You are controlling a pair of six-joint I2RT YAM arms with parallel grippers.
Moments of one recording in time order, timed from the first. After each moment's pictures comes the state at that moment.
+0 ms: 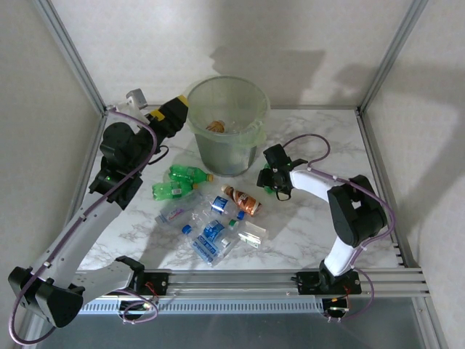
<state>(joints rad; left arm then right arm) -0.38 1.08 1.11 0.10 0.04 -0.79 0.51 1.72 1.03 -0.44 0.08 0.66</state>
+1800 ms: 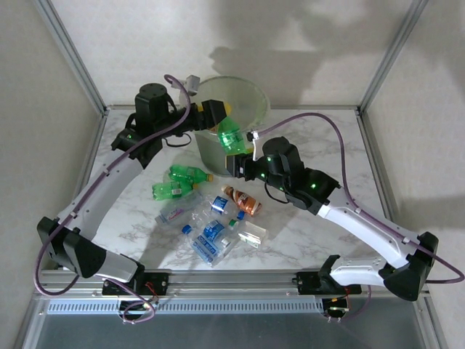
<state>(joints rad) -0.41 1.45 1.52 -0.27 0.60 -0.69 0.91 1.22 1.22 -0.39 0.11 0.39</state>
